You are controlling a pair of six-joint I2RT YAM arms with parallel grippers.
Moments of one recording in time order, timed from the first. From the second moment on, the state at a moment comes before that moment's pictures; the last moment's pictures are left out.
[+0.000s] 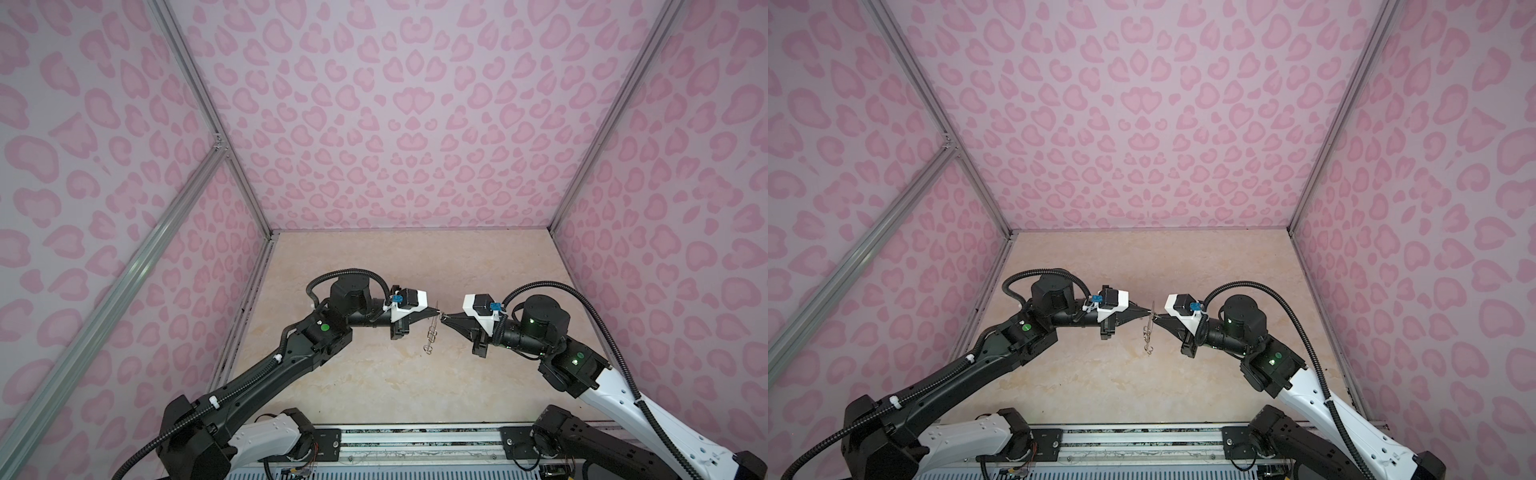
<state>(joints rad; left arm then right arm) -0.73 1.15 0.95 0.01 0.77 0.42 0.69 0.82 0.77 -0.15 -0.51 -0.18</state>
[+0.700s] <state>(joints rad) -0.73 1.11 0.92 -0.01 0.73 0.45 0.69 0.91 0.95 -0.41 -0.48 -0.29</state>
